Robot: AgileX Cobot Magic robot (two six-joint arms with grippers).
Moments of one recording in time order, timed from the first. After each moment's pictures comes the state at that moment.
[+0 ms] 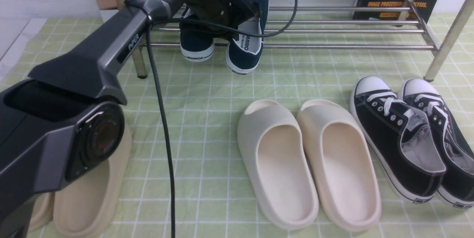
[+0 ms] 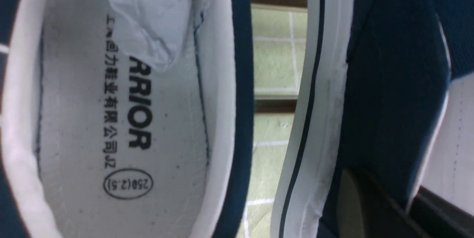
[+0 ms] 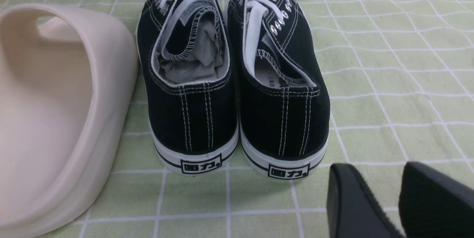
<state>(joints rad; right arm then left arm) -0.06 -0.01 0.02 -0.04 0.38 0.07 -0.37 2.38 -2.41 -0.11 0.93 -0.34</state>
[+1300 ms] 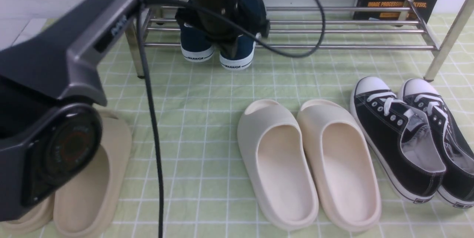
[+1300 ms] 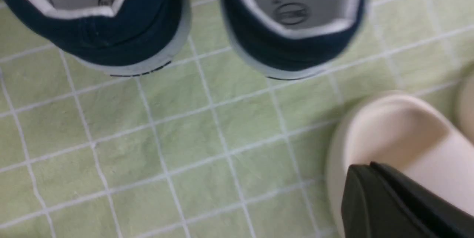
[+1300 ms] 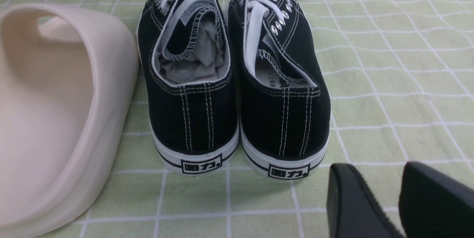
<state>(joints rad) -0.06 -0.01 0.02 -0.04 0.38 0.07 -0.47 2.21 -2.25 0.02 1.23 -0.18</state>
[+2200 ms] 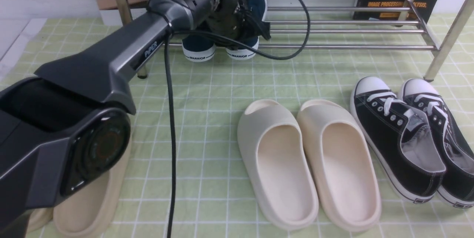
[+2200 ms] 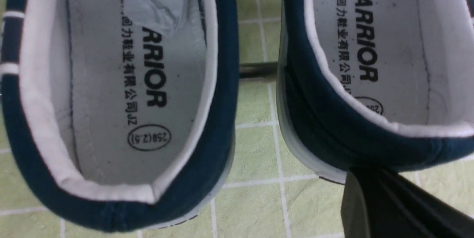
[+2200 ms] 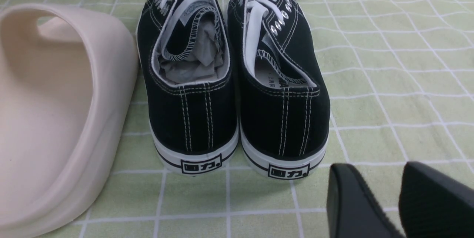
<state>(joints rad) -0.06 -0.01 0.02 -0.04 0.38 0.07 -0.47 2.31 -2.24 0.16 0.89 -0.42</state>
